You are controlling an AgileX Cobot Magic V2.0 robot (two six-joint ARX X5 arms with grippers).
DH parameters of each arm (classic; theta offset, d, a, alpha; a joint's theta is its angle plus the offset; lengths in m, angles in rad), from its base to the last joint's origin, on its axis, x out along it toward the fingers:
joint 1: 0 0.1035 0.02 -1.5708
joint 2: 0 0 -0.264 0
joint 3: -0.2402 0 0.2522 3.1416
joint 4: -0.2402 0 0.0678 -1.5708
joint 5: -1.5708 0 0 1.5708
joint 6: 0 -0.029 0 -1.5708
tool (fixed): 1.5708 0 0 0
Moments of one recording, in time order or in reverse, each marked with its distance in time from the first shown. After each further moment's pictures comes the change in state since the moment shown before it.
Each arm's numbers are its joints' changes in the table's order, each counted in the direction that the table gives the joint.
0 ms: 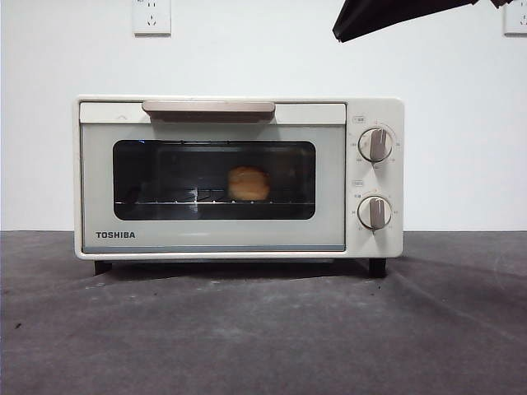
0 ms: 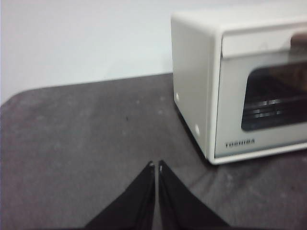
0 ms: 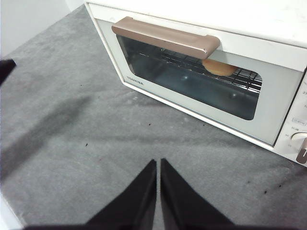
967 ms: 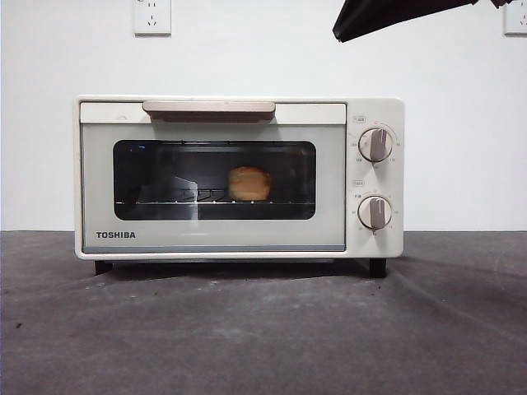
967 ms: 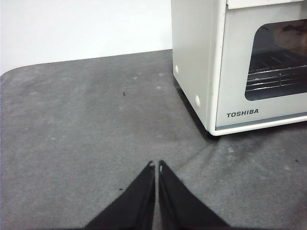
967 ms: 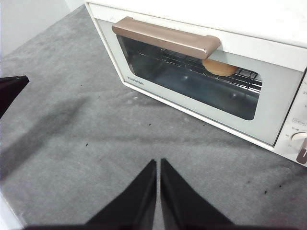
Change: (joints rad) left arm 0.000 -0.037 0.064 -0.029 0.000 -0.003; right arm 0.000 0.000 0.000 0.000 0.000 0.000
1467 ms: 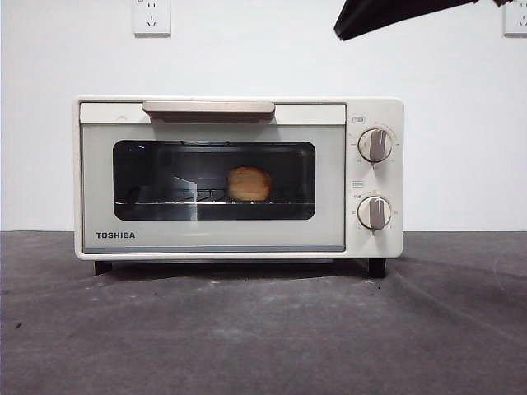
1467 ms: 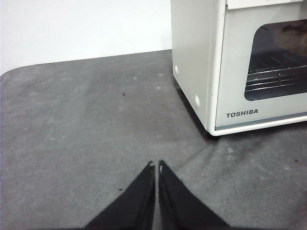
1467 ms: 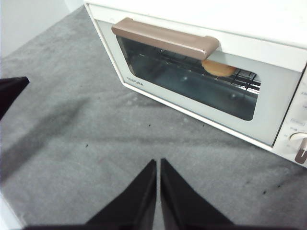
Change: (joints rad) left arm 0.000 0.000 0.000 0.000 0.000 0.000; right arm -0.021 -0.015 0.000 -0.003 0.003 0.002
